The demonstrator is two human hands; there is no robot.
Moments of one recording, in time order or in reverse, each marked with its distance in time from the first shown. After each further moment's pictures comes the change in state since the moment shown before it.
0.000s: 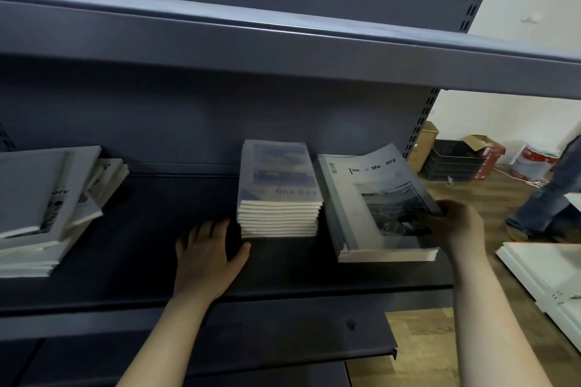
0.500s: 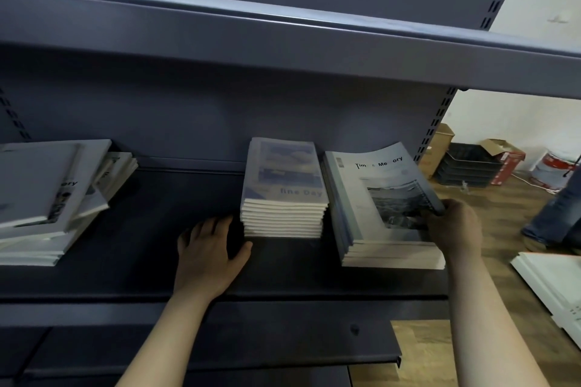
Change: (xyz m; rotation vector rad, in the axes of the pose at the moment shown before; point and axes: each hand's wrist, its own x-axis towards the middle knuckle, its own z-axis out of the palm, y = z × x) left_hand 0.000 0.002 0.001 0.035 0.033 -0.016; right_hand 0.023 0.003 0.026 -0.147 0.046 -0.001
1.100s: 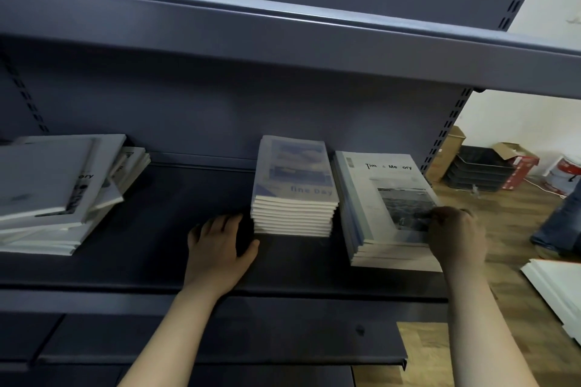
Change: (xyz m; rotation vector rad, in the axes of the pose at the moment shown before) left_hand -0.003 0.001 -0.006 0.007 -0.041 -0.011; right_hand -0.026 -0.008 0.006 -0.089 0.064 -0.076
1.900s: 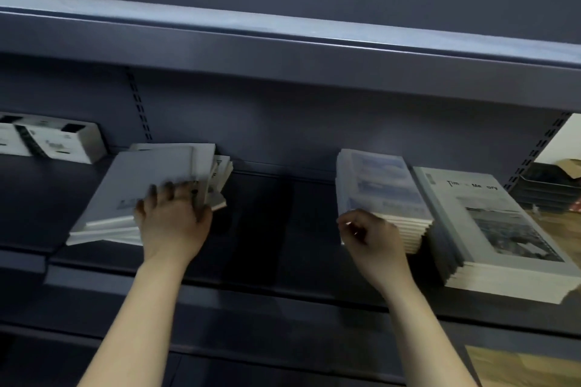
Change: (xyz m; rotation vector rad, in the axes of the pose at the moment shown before) left_hand 0.011 -0.154 -0.142 0.215 0.167 -0.363; right_hand -0.151 -0.197 0.049 0.464 -0.360 -0.528
